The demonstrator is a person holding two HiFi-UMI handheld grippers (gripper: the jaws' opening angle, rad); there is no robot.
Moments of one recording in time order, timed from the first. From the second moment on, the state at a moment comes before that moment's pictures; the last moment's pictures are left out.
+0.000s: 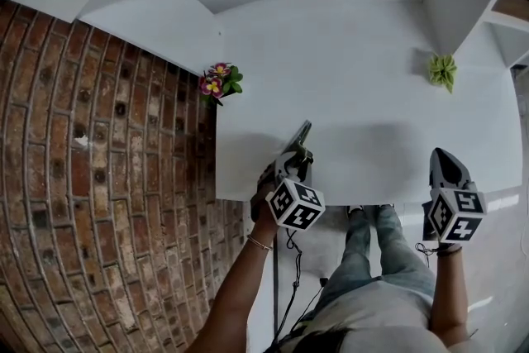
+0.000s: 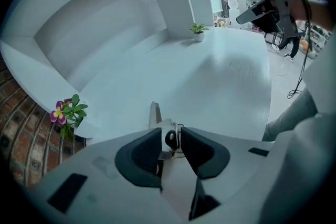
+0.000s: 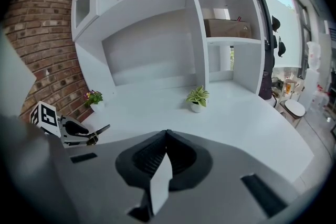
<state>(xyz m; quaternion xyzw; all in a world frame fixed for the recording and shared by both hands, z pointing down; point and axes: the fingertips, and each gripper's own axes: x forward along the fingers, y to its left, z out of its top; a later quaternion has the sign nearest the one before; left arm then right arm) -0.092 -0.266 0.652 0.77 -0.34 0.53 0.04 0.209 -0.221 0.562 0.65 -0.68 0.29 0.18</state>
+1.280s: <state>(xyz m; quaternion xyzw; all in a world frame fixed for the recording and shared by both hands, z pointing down) -0.120 -0.300 0.630 0.78 -0.37 0.48 0.12 0.216 -0.251 0.540 0.65 -0.68 0.27 0.18</state>
